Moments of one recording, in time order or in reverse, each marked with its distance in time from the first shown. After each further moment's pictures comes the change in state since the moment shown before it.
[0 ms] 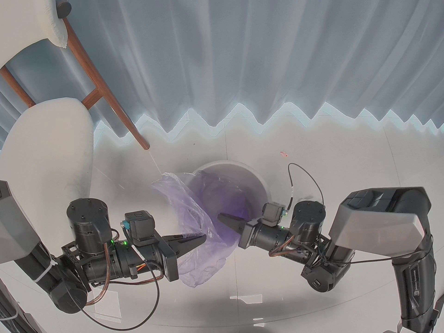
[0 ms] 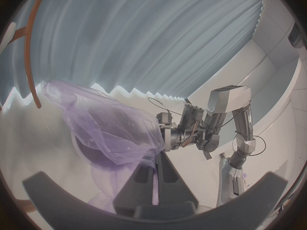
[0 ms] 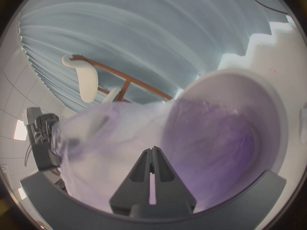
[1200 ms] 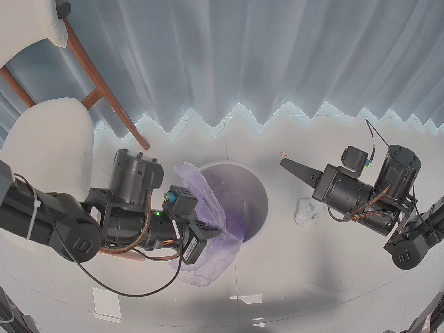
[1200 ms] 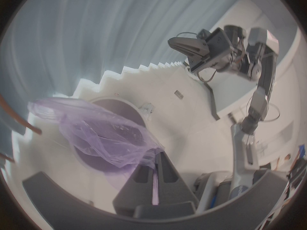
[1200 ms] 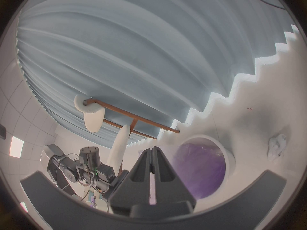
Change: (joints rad) left arm -0.070 -0.055 -0.543 0.969 0.108 0.383; right arm -0.110 -0.647 0.257 0.315 -0.059 0.089
